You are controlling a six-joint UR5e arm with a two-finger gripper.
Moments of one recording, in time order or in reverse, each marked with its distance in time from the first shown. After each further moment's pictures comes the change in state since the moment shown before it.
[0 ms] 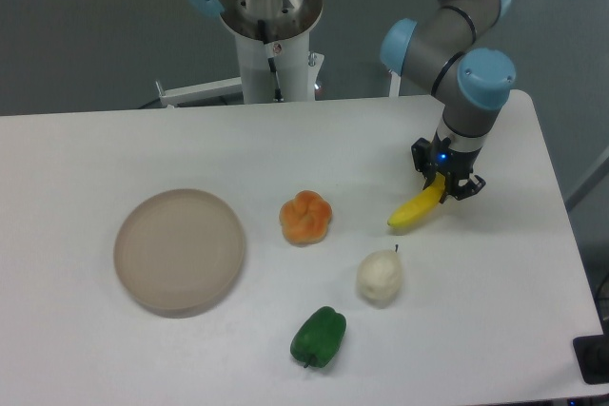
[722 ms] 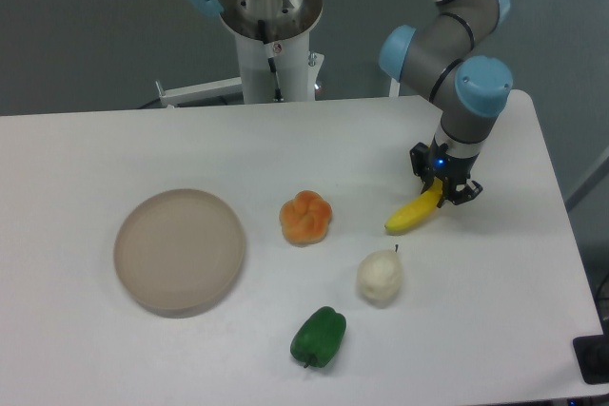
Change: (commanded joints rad) arm -0.006 -0.020 -0.002 0.015 0.000 0.011
